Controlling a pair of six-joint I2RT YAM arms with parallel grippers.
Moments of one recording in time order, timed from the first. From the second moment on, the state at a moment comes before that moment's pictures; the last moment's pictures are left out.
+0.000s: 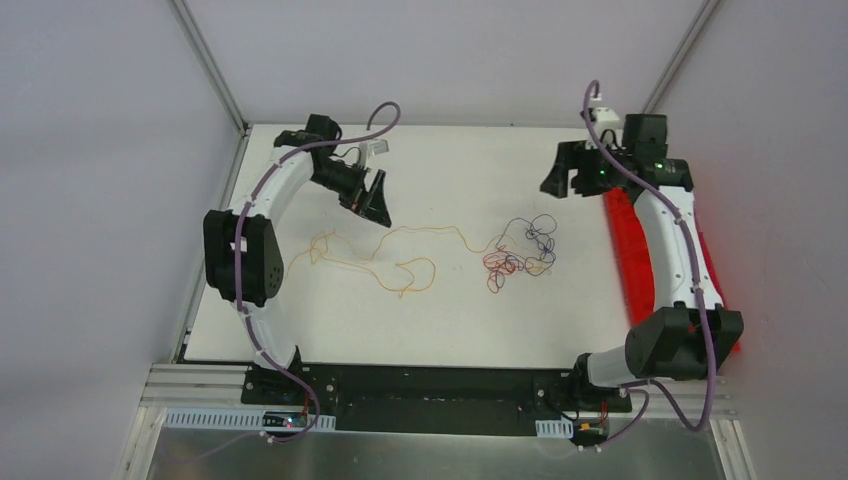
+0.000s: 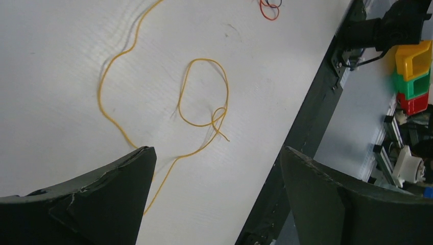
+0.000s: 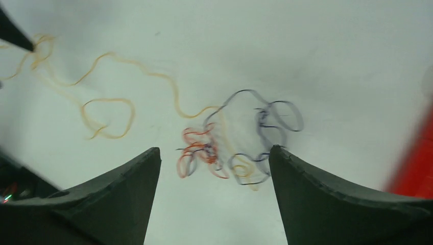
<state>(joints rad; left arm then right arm) -0.14 1.85 1.64 -1.07 0.89 0.39 -0.08 1.41 1.49 -0.84 -0.45 -0.13</state>
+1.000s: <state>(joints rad) -0.55 1.98 1.50 -0.82 0.78 0.21 0.05 1.58 1.33 -0.86 -0.63 -0.01</state>
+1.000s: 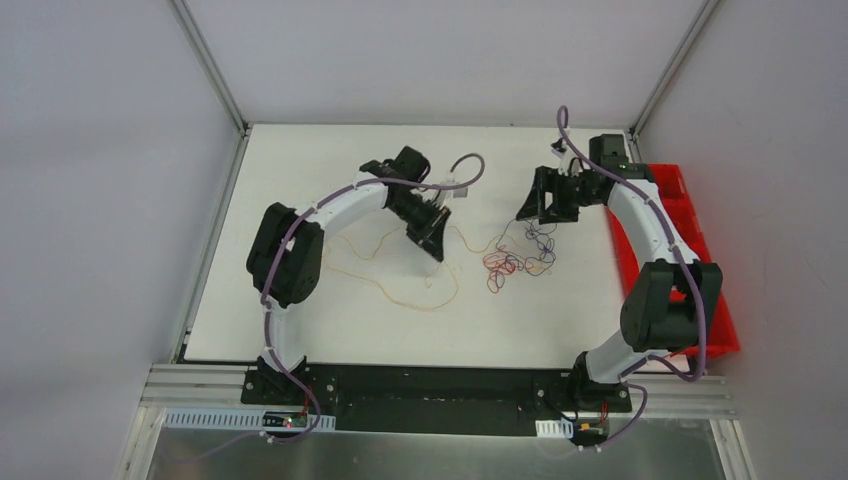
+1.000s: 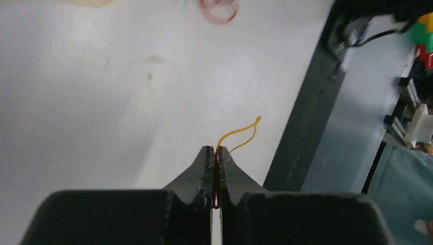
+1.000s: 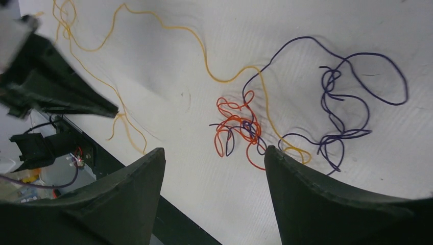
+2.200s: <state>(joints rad) -0.18 1.48 0.97 -0.69 0.80 0.11 0.50 1.55 1.25 -0.68 -0.66 0.04</state>
